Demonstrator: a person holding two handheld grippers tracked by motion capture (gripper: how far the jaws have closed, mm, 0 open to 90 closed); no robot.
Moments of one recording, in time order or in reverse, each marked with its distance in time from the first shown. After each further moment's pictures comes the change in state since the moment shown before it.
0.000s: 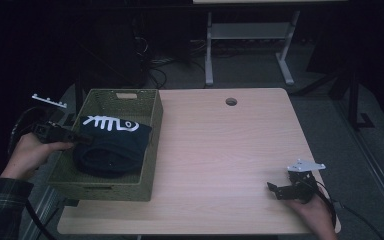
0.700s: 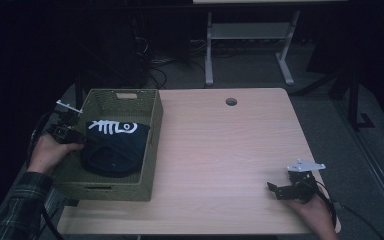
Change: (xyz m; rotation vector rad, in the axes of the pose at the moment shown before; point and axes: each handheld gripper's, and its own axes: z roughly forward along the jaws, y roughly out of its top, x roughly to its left) left arm 0.030 0.003 0.046 0.082 0.150 -0.037; right arm 0.000 0.000 0.000 0.000 0.000 0.000
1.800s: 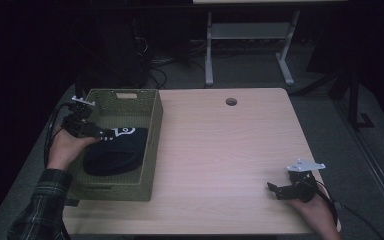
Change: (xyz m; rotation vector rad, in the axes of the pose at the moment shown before) left arm -0.050 0.025 0.004 -0.155 0.200 0.059; right arm -0.001 0.000 0.000 -0.001 0.005 -0.005
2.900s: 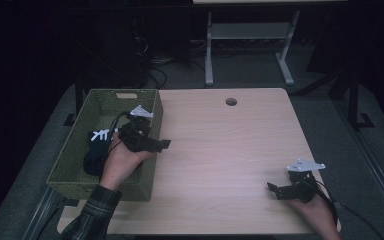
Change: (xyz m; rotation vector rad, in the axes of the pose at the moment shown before) left arm -0.157 0.018 0.030 -0.128 -0.162 0.184; right arm 0.000 0.000 0.000 0.000 -0.001 0.000
